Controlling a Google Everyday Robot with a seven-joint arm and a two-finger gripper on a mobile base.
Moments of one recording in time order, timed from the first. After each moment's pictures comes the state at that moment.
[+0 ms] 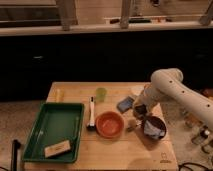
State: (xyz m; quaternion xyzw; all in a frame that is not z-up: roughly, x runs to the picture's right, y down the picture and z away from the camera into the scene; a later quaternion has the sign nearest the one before) arm 0.187 0.110 0.767 -0.19 -0.26 -0.46 0.82
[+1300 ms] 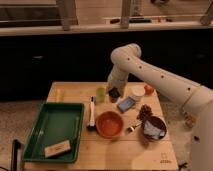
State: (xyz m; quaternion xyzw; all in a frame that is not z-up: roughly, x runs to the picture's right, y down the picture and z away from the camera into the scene) arm 0.048 0.020 0.767 -0.20 -0.26 -0.55 0.77
